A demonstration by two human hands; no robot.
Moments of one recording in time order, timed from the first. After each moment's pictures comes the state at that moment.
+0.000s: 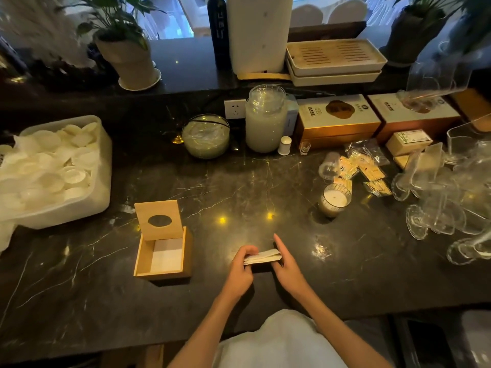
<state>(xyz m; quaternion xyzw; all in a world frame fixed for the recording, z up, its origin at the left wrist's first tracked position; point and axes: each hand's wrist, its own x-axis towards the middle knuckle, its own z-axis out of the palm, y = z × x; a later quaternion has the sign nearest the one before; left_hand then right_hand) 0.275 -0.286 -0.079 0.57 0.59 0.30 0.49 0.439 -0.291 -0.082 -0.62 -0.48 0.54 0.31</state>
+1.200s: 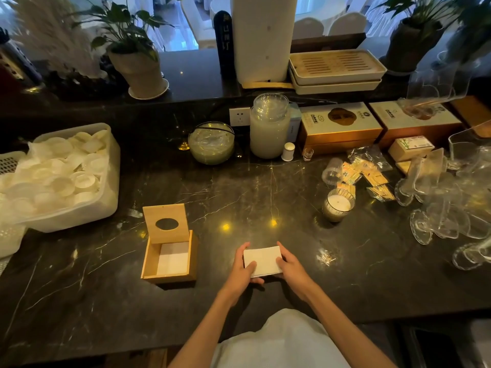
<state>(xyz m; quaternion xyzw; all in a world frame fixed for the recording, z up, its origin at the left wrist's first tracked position) 0.266 -0.281 -0.054 0.39 0.59 0.28 0.65 0.432 -0.275 -0.083 -0.63 -0.35 0.63 0.28</state>
